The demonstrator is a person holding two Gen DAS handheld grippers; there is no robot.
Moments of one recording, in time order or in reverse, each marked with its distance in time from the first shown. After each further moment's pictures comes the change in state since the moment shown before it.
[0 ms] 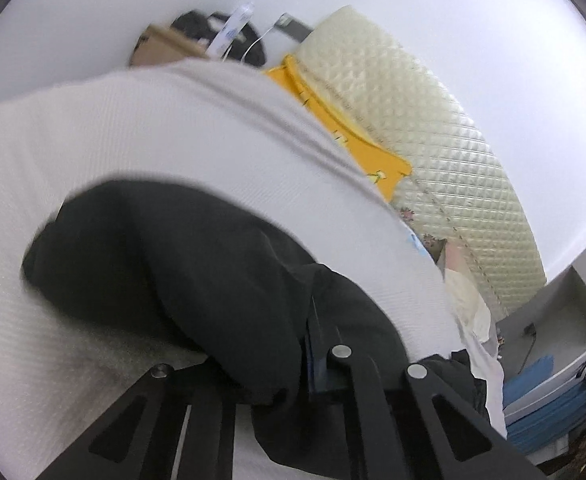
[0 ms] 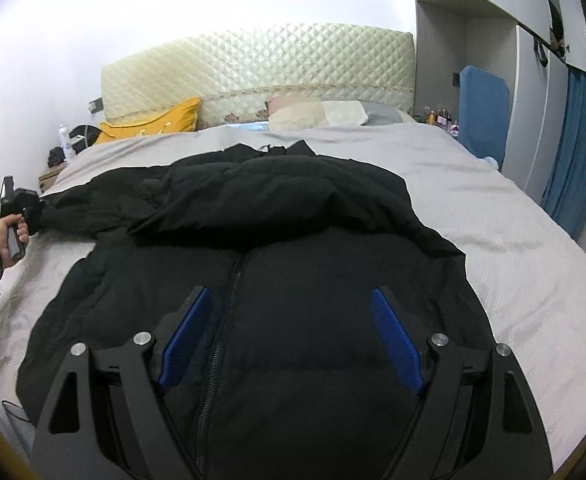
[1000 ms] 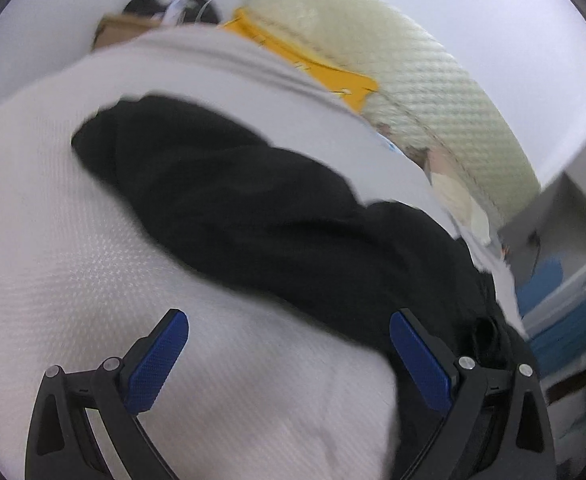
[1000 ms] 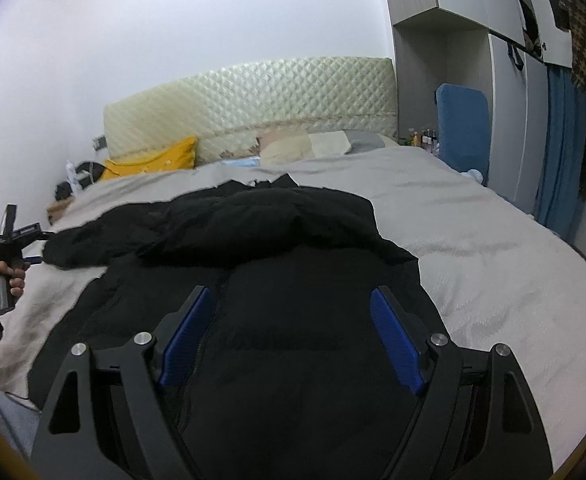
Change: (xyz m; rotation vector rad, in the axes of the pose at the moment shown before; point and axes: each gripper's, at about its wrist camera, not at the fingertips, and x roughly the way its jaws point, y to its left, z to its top) left arm -0.025 -0.012 -0.090 0.144 0.211 0.000; right arm -0.044 -0.036 -0.014 0.048 -0.098 -0.029
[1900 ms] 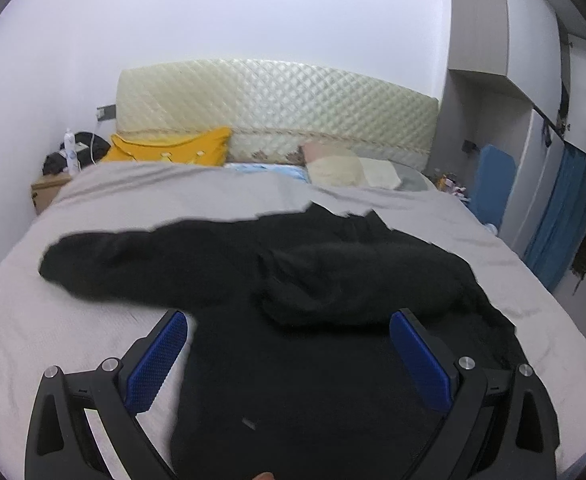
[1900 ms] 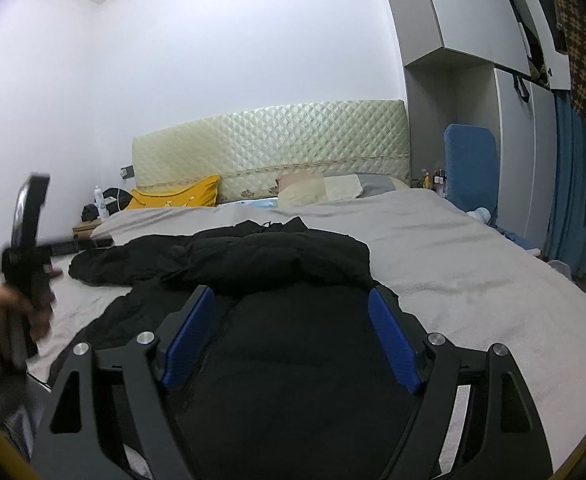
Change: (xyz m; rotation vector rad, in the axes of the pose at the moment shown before) left arm -0.136 -0.307 -0.175 0.553 -0.199 0.053; right arm -0.074 -0.046 -0.001 -0.027 -0.181 0.109
